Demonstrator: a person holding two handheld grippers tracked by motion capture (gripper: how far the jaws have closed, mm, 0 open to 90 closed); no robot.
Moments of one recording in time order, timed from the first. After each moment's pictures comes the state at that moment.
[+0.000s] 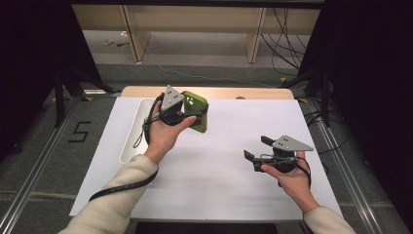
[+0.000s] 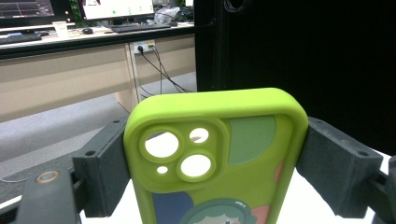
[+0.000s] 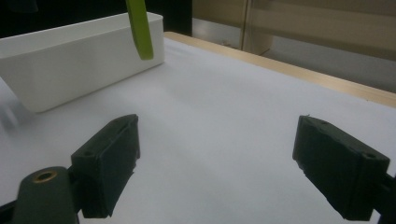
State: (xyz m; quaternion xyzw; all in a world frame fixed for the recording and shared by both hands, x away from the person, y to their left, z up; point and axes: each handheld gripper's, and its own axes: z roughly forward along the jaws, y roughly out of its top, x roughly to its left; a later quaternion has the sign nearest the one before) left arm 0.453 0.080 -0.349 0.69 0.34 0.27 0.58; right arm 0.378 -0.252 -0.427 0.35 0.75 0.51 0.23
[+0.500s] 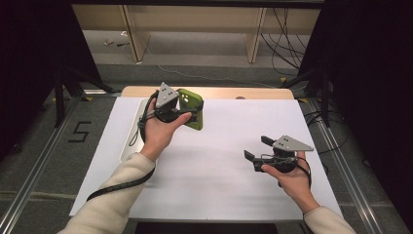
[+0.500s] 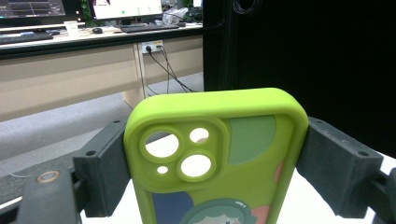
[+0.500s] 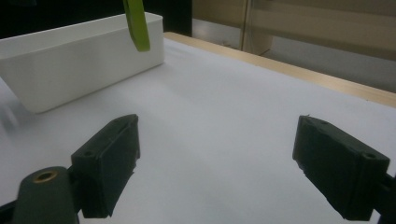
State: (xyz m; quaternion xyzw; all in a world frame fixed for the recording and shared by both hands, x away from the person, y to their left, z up) left arm 0.457 0.092 -0.345 0.68 0.35 0.28 0.58; right arm 0.378 -0.252 -0.427 0.35 0.75 0.52 0.23
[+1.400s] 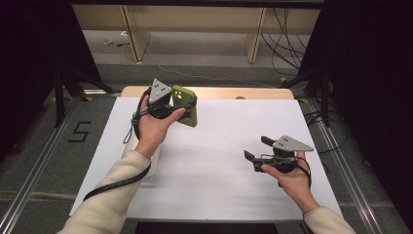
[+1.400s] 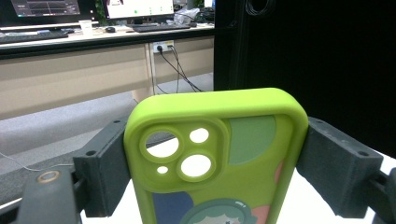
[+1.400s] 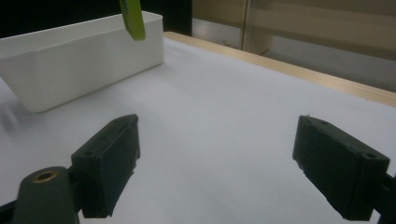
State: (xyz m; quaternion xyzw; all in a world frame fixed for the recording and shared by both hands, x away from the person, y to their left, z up) left arm 0.462 0.106 -0.339 0.68 0.37 0.29 0.57; right arm 0.378 -0.252 -0.428 0.35 0.75 0.52 0.23
